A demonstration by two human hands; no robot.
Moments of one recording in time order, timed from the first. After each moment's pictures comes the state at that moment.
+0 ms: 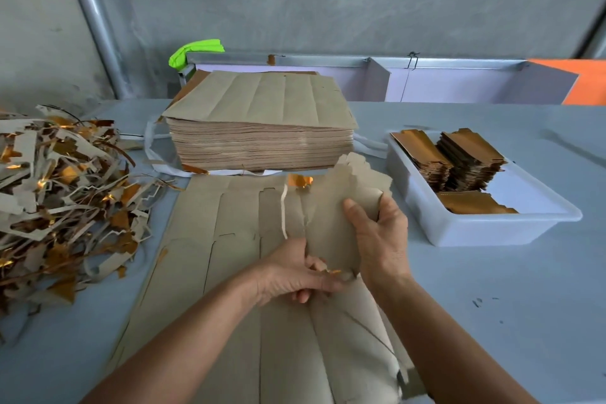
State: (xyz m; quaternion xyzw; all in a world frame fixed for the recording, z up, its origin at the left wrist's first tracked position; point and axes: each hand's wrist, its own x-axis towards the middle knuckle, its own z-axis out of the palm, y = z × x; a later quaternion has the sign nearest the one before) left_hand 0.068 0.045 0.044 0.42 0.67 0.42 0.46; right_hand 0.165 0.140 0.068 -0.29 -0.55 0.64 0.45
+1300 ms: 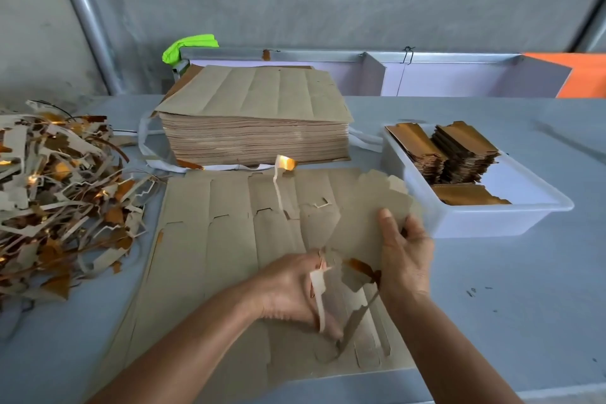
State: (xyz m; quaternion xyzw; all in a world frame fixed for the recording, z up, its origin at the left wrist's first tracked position) left_hand 0.082 0.034 0.036 0.55 0.76 0.20 0.29; right_hand 0.193 0.148 0.044 -0.41 -0.47 0.62 0.48
